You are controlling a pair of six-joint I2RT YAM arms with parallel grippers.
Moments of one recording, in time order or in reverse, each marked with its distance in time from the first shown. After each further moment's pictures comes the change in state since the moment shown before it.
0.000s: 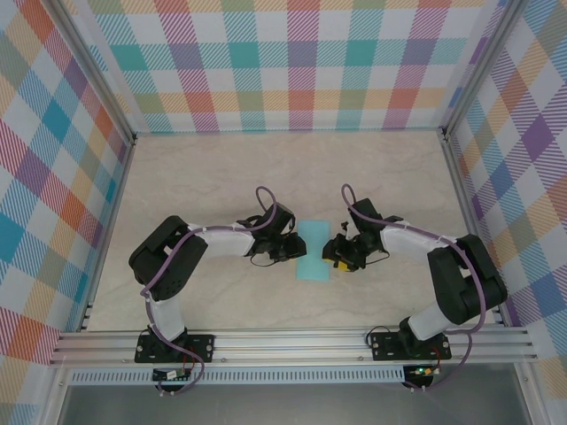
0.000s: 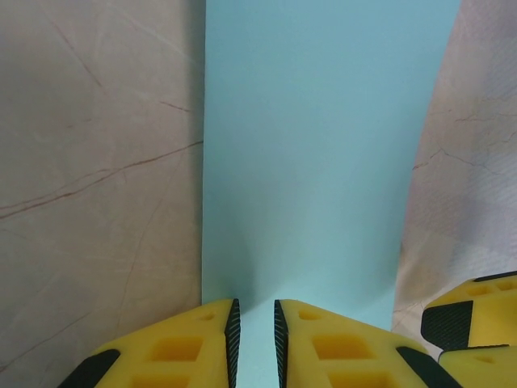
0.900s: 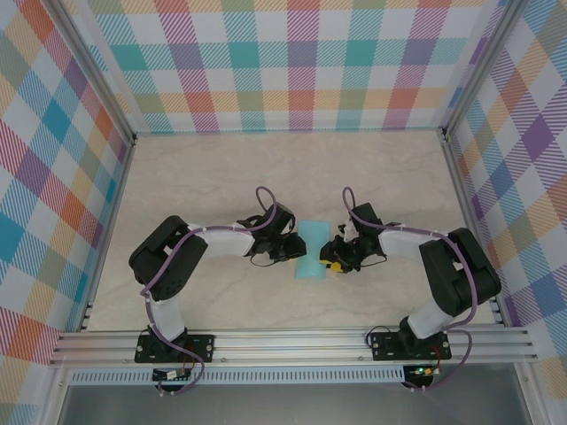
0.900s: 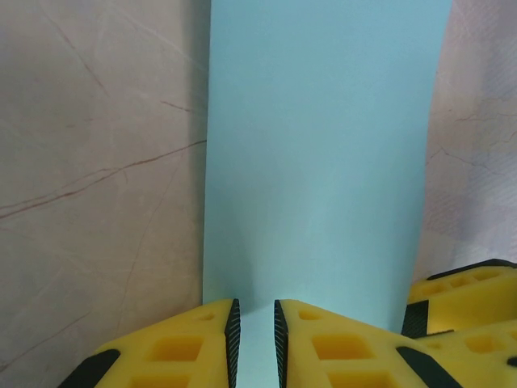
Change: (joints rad) left arm 0.000 0.000 0.000 -0.001 0.000 0.000; right arm -0.011 0.057 -0.072 0.197 -0.128 0.050
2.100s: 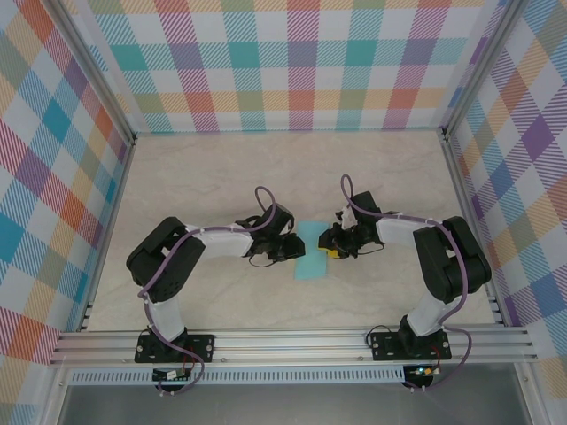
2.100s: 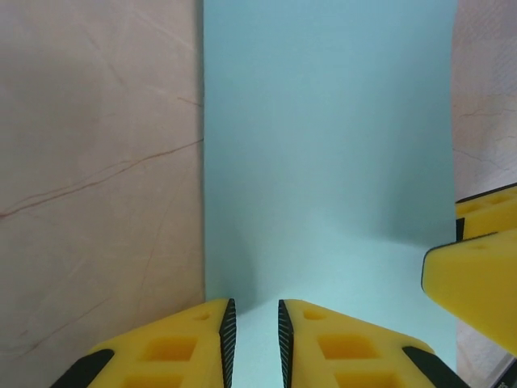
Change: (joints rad) left arm 0.000 -0.034 -0.021 -0.018 -0.024 0.027; right arm -0.047 0.099 0.119 0.006 -0.029 -0.084
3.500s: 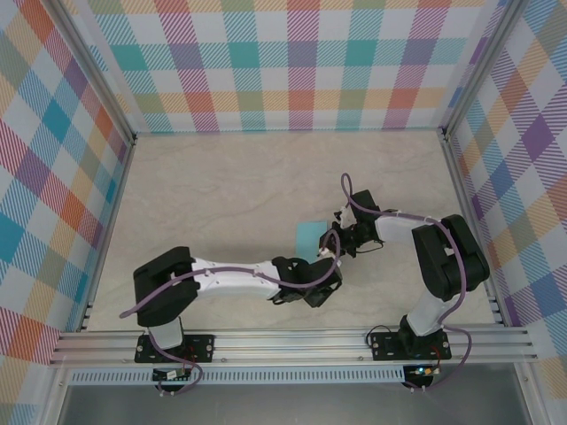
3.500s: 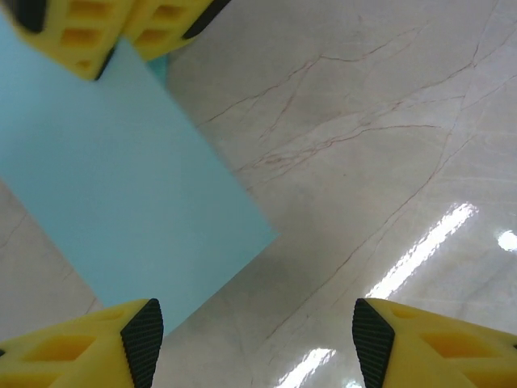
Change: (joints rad) left arm -0.514 -0.032 0.171 -0.356 -0.608 0.478; right arm 0.000 0.019 0.025 -0.025 -0.053 0.027
